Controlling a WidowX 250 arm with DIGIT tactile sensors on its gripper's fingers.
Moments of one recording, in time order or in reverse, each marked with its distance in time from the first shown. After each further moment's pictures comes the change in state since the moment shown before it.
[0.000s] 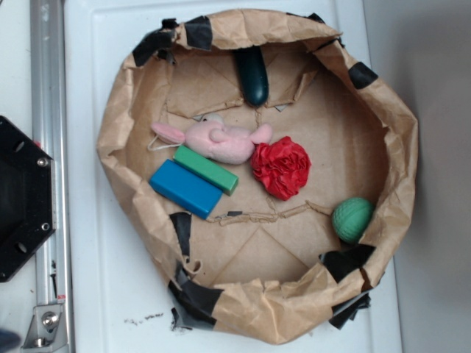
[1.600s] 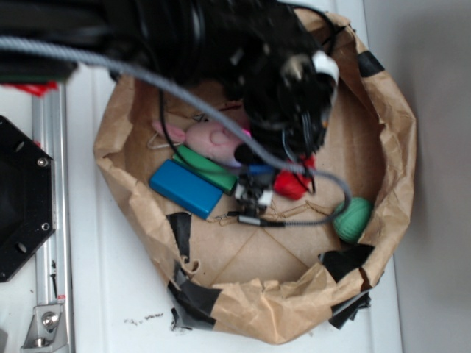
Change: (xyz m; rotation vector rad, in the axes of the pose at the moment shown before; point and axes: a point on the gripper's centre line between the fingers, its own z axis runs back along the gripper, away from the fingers) arm 0.142 0.023 -0.229 -0.201 0.033 -0.371
